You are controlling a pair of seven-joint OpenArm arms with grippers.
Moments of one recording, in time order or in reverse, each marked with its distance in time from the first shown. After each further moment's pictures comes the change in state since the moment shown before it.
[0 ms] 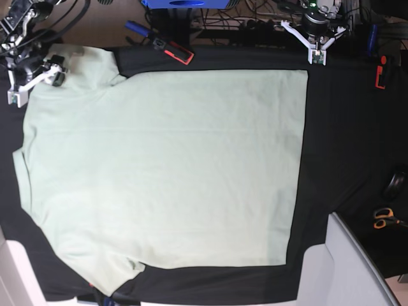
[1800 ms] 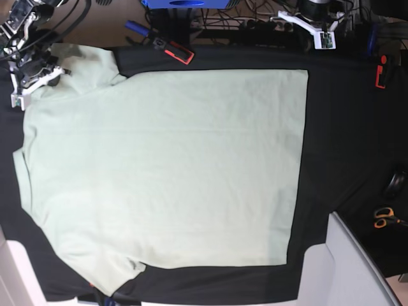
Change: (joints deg) left arm 12.0 0.0 2.9 10.8 -13.9 1.3 -12.9; right arm 0.3 0.5 -2.3 -0.5 -0.1 -0.4 -0.3
